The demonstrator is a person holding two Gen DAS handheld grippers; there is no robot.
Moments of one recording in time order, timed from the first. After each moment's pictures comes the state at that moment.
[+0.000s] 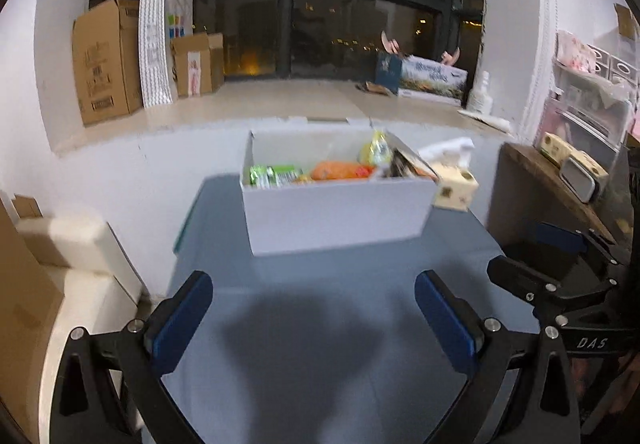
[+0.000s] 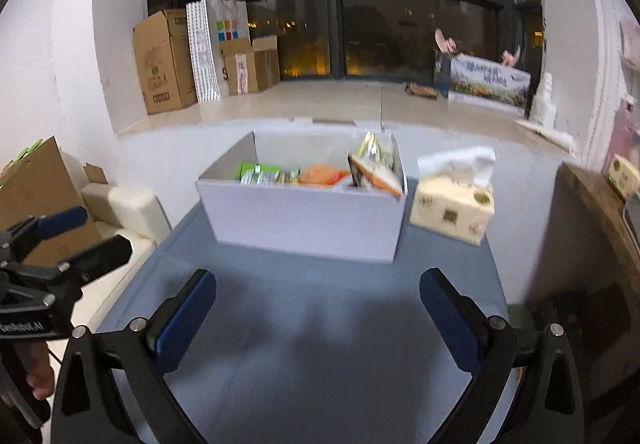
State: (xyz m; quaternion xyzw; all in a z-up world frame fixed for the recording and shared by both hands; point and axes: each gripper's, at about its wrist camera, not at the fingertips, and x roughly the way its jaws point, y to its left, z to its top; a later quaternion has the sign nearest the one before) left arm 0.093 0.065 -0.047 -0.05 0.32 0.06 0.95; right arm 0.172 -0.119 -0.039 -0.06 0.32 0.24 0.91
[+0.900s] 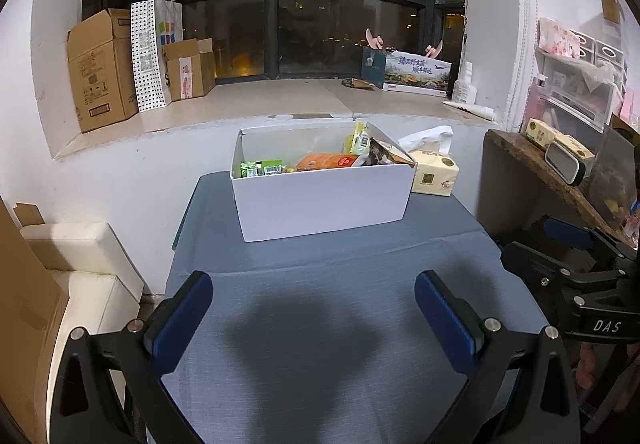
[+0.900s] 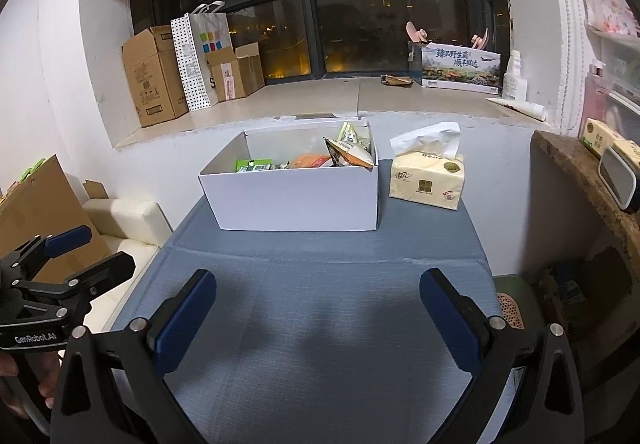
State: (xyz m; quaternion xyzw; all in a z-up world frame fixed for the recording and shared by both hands) left arm 0.067 0.043 -0.037 -0.03 0.32 0.05 0.95; right arm 0.133 -0.158 -0.032 -0.02 0.32 0.22 0.92
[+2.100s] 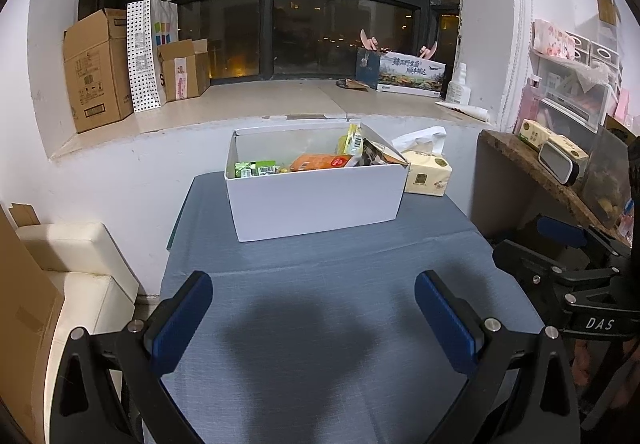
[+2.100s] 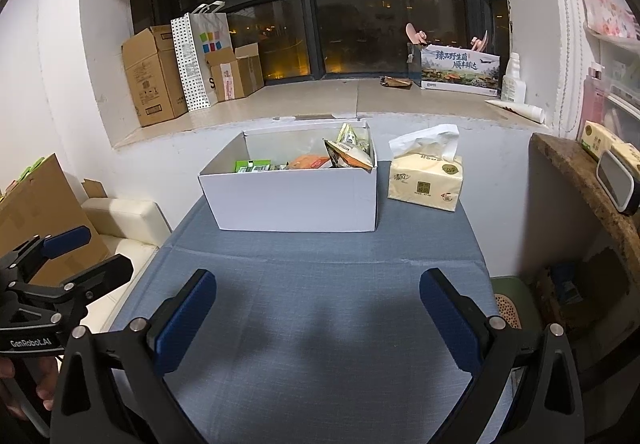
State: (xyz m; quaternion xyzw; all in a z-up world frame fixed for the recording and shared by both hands) left arm 0.063 0.040 -0.035 -0.03 0.31 0.04 0.95; right arm 0.130 -0.157 -0.030 -0.02 0.32 0.22 0.92
